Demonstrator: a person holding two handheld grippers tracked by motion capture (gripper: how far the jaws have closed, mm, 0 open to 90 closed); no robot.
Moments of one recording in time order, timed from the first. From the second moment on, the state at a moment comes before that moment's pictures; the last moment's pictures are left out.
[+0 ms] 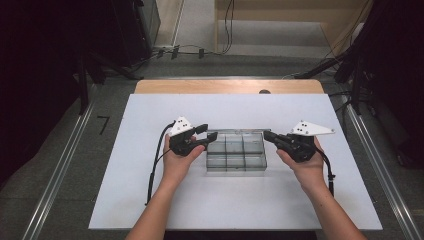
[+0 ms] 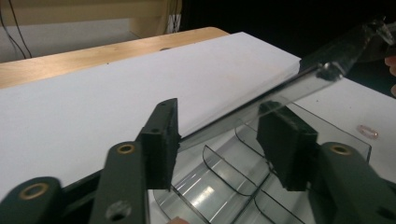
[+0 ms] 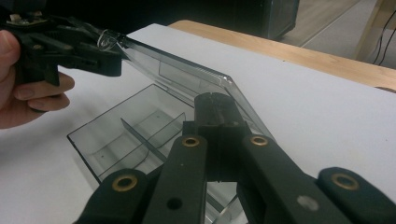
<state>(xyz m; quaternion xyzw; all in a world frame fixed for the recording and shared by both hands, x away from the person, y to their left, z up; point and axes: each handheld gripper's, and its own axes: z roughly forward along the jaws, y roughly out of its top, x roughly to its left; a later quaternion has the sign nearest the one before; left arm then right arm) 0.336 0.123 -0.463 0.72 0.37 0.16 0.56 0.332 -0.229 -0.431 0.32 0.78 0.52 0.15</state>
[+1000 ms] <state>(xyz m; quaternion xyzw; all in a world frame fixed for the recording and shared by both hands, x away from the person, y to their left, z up) 0.355 0.132 -0.465 0.70 0.39 0.13 0.58 0.367 -0.233 -0.431 0.33 0.76 0.55 0.09</state>
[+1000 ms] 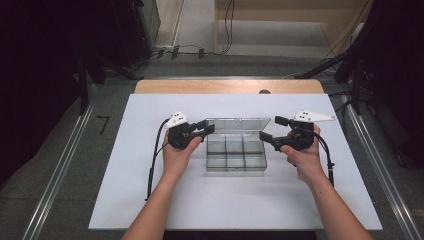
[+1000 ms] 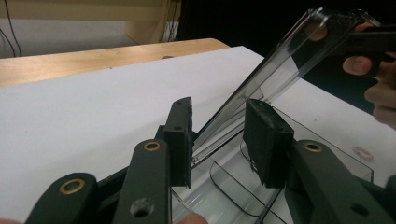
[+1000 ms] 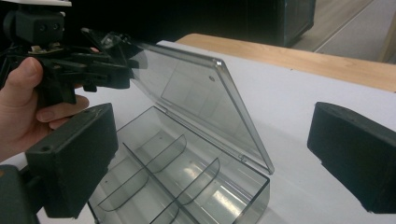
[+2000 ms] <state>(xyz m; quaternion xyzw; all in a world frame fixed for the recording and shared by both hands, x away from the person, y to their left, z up) 0.375 0.135 -0.472 0.69 0.40 0.12 0.59 0.400 -0.226 -0.464 0.36 0.76 0.53 0.11</state>
